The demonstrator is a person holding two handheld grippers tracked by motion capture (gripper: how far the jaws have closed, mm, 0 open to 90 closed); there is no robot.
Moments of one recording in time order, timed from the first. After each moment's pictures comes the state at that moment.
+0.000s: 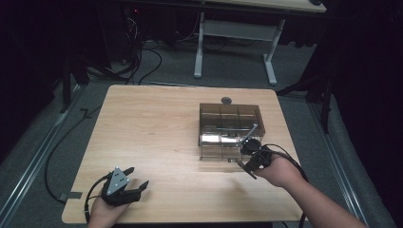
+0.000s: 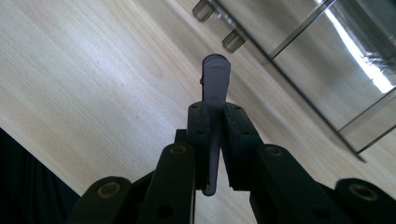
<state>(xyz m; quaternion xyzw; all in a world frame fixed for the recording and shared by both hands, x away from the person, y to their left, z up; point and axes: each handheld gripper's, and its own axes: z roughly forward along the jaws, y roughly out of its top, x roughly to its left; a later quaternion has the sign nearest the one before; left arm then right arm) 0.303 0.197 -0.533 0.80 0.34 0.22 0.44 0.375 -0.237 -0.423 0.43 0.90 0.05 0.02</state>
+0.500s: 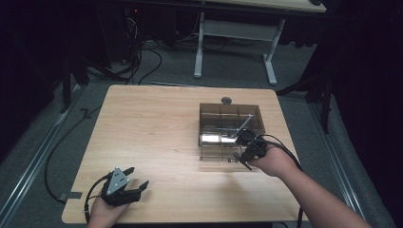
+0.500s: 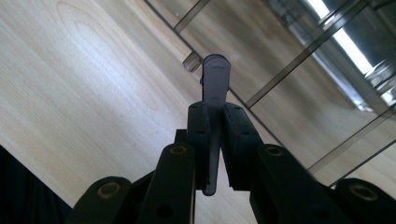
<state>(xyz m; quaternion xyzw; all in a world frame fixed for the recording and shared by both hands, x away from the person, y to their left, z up) 0.304 0.197 -0.533 0.80 0.33 0.22 0.44 0.401 -0.226 -0.412 0.41 0.91 0.07 0.03</state>
